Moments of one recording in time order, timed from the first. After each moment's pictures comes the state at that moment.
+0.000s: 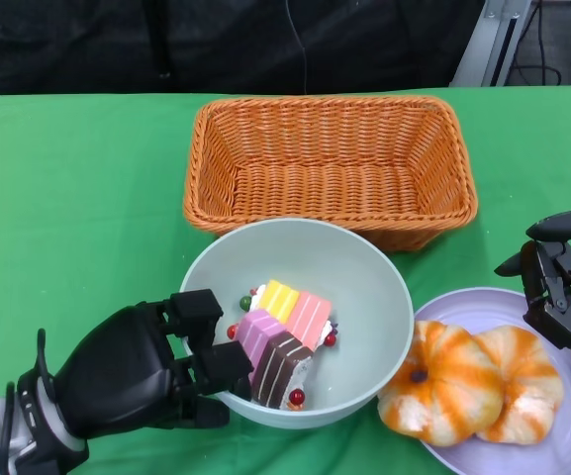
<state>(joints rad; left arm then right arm) -0.51 0.55 -0.74 0.73 1.22 -0.90 1.14 -0.10 0.07 -0.21 0.20 0.36 -0.29 0.24</state>
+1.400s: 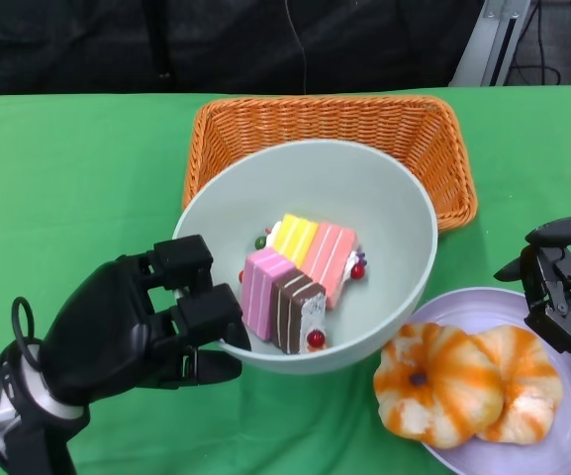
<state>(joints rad) -0.49 0.57 -0.59 0.59 1.10 -1.00 1.12 -0.10 0.06 -0.22 0.24 0.36 -0.31 0.27</state>
